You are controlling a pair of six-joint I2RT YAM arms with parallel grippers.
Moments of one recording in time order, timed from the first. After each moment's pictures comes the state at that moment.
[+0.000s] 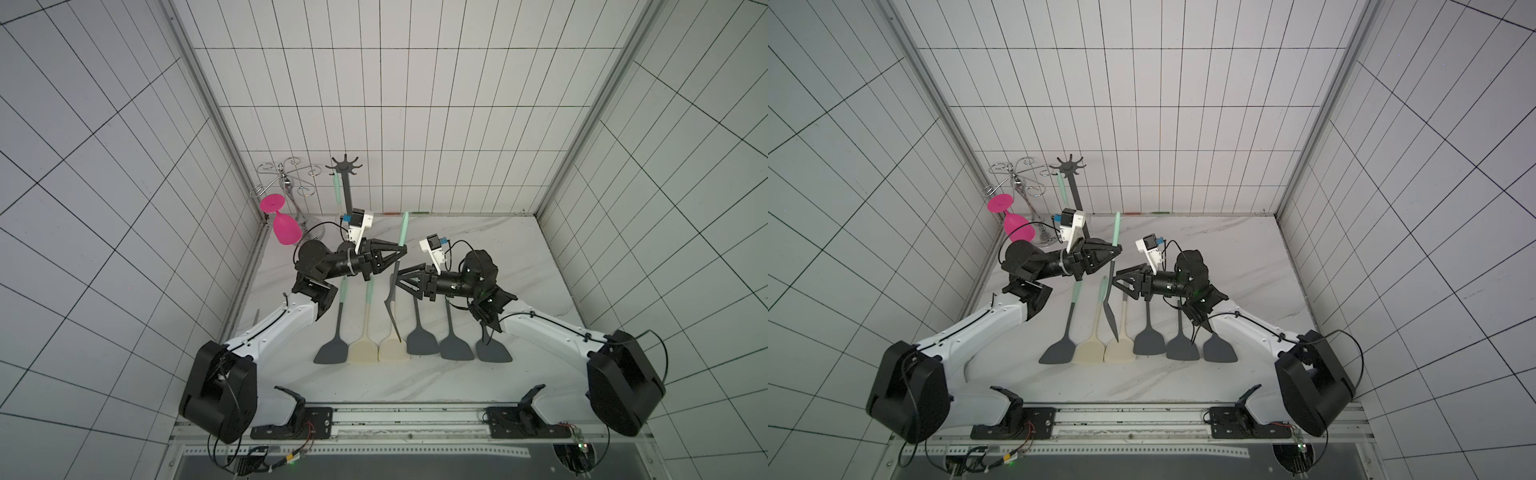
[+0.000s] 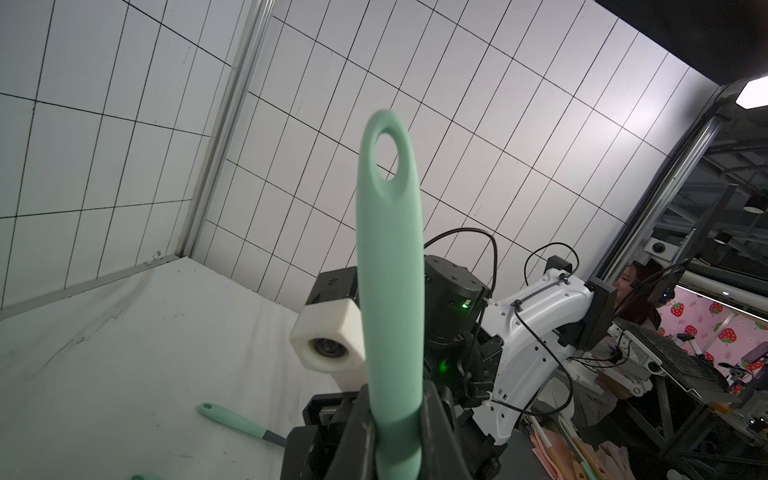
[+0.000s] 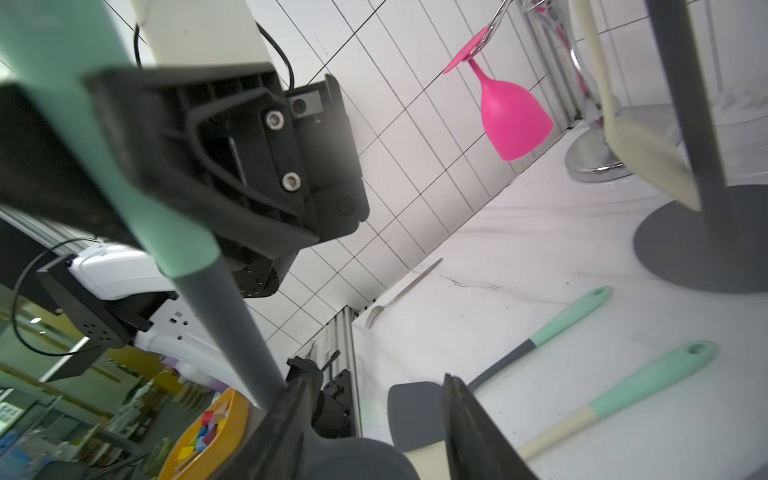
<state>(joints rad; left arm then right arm) -0.40 1.36 0.89 0.85 1.01 -0.79 0.63 1.33 0.82 0.50 -0.75 0.60</state>
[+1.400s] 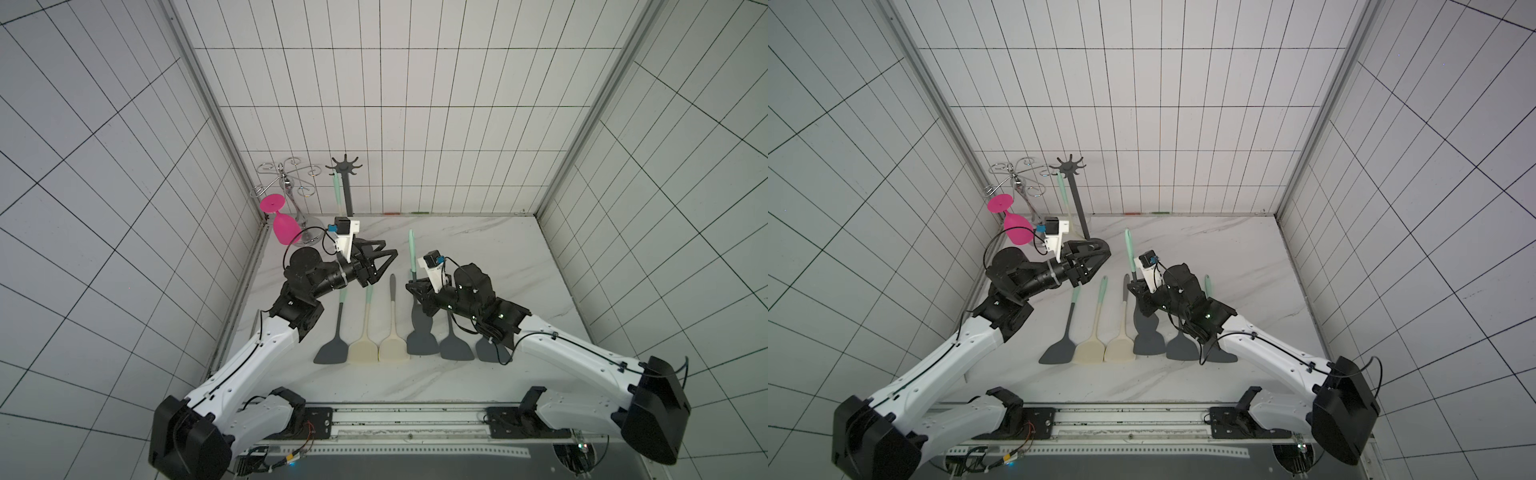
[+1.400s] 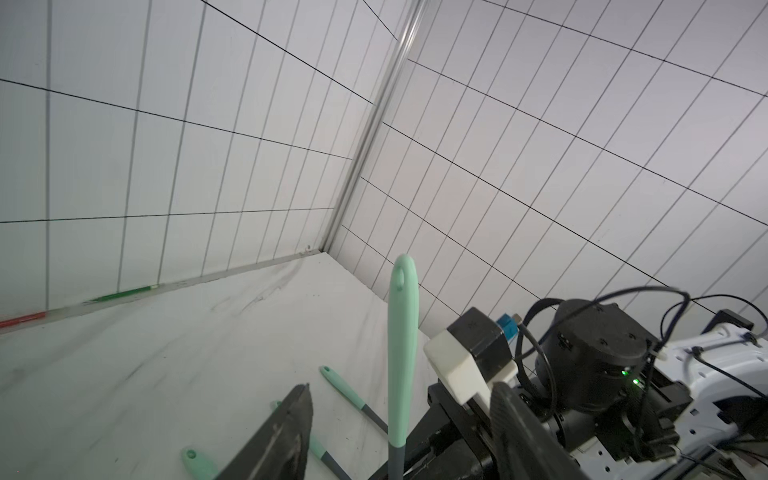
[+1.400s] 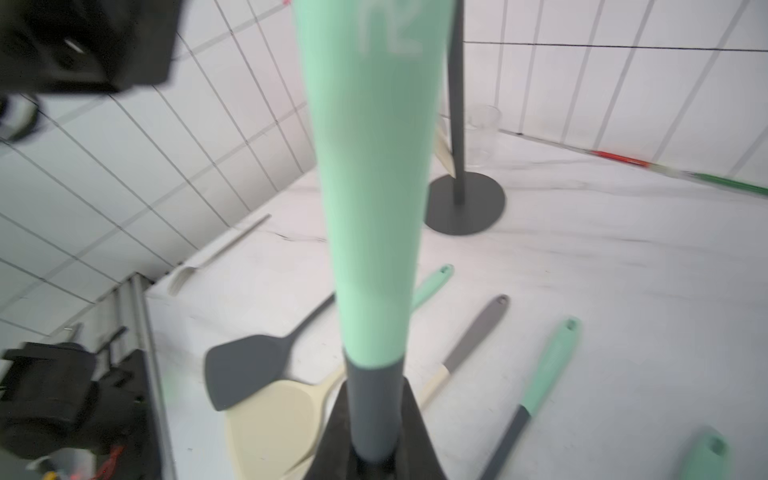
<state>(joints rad) -0.45 1.07 0.87 0.30 0.57 -0.51 0.81 1.20 0.84 -0.05 -0.03 0.14</state>
